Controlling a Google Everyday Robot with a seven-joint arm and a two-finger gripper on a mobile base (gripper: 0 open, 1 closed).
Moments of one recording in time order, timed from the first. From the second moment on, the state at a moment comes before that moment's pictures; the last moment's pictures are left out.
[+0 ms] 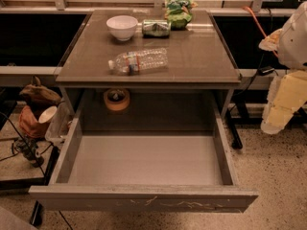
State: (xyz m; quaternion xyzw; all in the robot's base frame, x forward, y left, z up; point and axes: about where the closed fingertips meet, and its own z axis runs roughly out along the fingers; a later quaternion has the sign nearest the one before) arm 0.438 -0.217 0.976 -0.60 0.78 -0.03 0.16
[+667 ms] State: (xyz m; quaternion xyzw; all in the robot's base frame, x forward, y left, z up) arm 0.440 -0.213 0.977 -0.61 0.78 -0.03 0.16
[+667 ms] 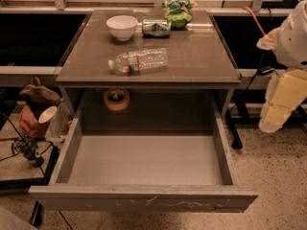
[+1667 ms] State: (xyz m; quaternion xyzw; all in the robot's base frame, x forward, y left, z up) arm 0.566 -0.088 0.946 -0.72 0.66 0.02 0.20
